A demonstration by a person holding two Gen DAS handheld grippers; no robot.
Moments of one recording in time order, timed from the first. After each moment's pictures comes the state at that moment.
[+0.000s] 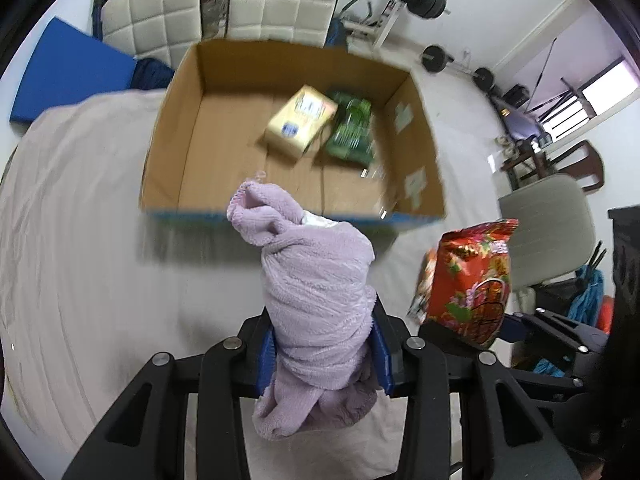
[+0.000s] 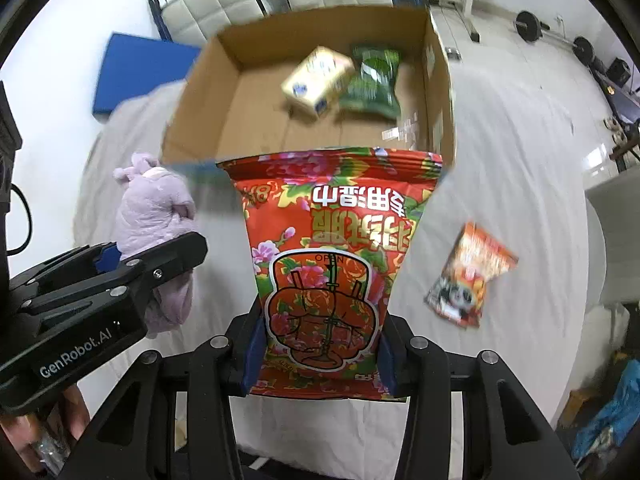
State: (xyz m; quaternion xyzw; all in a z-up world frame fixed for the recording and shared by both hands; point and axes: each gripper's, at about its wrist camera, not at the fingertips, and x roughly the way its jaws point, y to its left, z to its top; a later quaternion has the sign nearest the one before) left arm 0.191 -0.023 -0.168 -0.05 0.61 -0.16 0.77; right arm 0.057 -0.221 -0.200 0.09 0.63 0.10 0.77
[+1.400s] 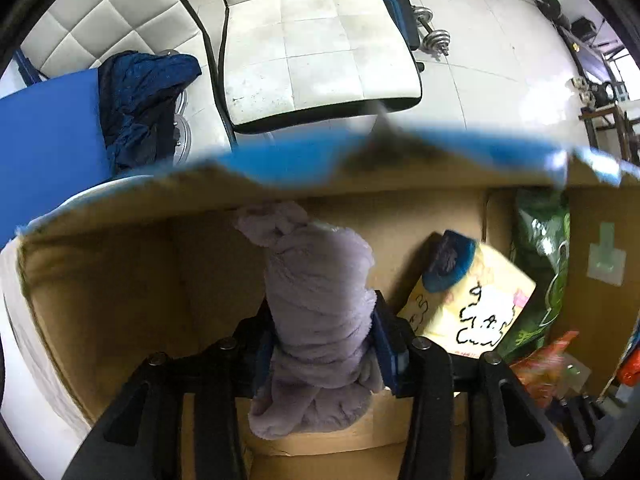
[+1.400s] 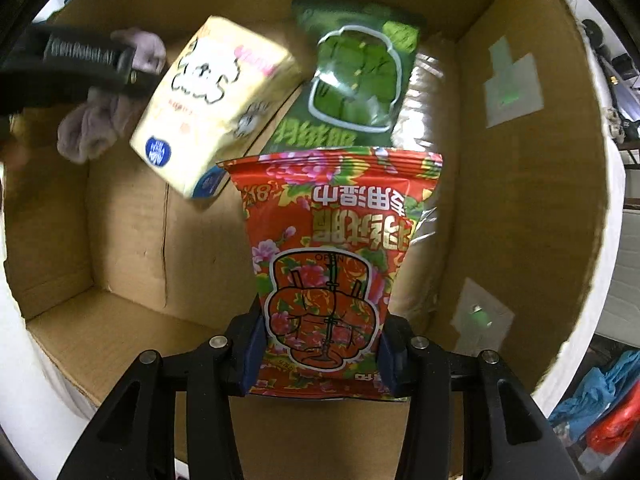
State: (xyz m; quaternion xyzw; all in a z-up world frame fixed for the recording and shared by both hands) left arm 0.487 -0.027 -0.331 0.08 0.73 -0.10 0.67; right arm 0.272 -0.203 -0.355 0.03 0.74 0.04 0.67
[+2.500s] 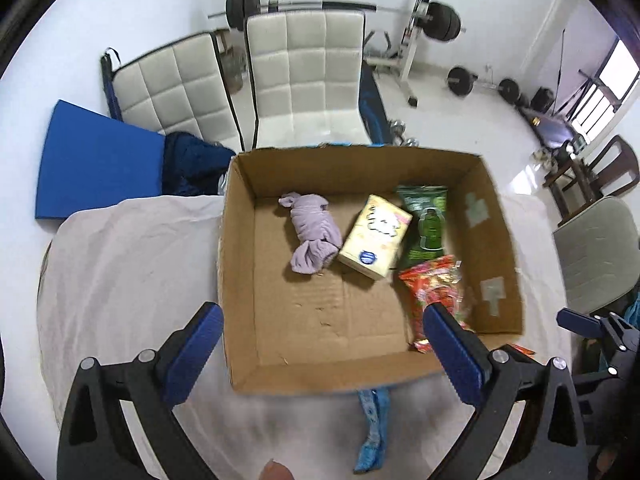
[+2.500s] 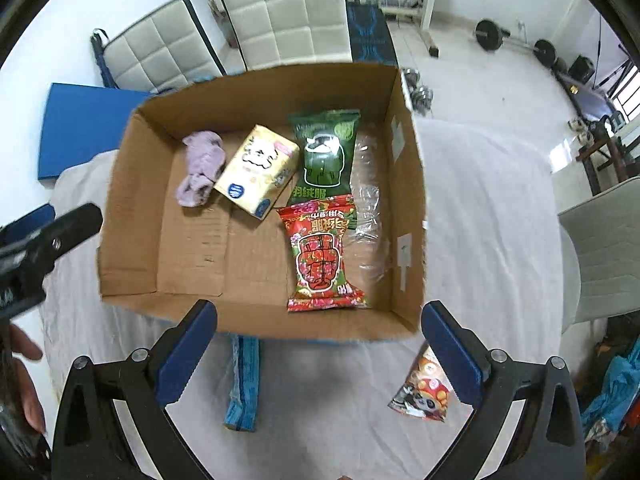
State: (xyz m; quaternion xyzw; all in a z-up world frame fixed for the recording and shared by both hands) left arm 0.292 0.026 -0.144 0.04 0.55 -0.12 0.83; right arm 0.190 -0.233 -0.199 0.08 0.61 0.01 0.79
